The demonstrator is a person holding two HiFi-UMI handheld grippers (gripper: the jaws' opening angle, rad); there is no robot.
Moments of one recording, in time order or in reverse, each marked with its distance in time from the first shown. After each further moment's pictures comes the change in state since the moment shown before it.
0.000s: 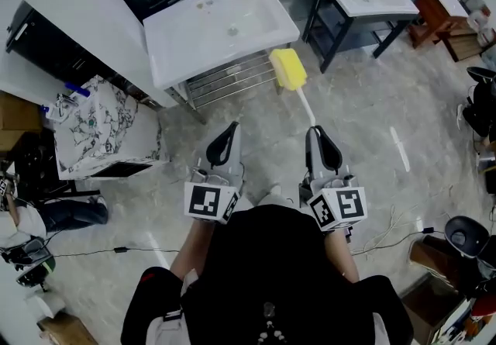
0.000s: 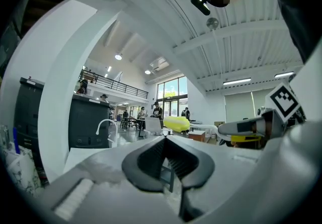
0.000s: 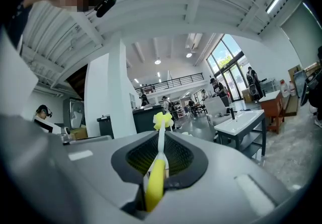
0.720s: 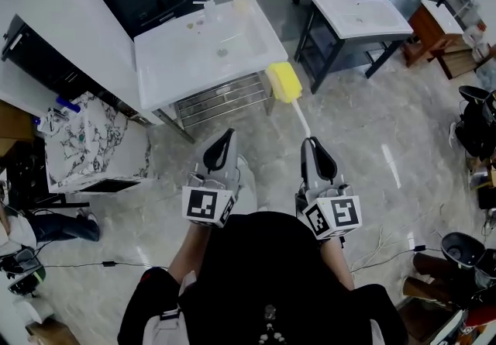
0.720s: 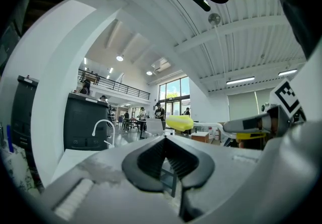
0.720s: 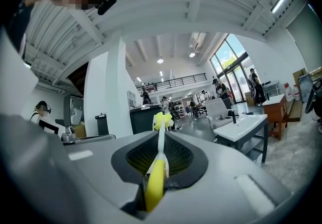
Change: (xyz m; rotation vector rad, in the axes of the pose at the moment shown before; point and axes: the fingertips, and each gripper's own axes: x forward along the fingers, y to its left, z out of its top) left arm 0.076 0.005 -0.003 0.001 -0.020 0.021; right arm 0.042 -0.052 0.018 -0.039 0.000 0.015
